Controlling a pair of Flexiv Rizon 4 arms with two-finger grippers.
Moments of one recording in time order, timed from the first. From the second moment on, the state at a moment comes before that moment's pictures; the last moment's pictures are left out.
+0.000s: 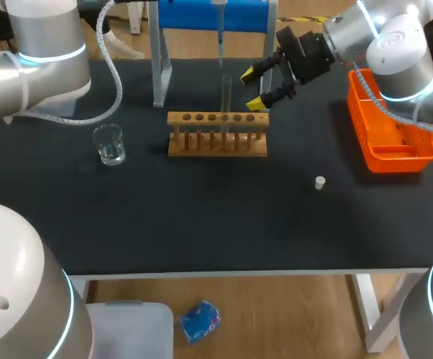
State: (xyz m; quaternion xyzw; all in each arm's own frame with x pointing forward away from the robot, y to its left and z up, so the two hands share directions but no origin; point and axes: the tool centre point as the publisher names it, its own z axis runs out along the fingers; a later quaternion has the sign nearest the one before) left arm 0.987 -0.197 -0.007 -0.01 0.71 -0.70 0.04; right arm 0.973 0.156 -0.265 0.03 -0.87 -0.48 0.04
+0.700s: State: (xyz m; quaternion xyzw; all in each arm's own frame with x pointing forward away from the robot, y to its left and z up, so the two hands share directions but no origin) left arm 0.996 -0.211 -0.026 -0.03 0.70 -0.71 0.00; right arm 0.973 0.156 -0.265 0.03 -0.87 -0.48 0.04
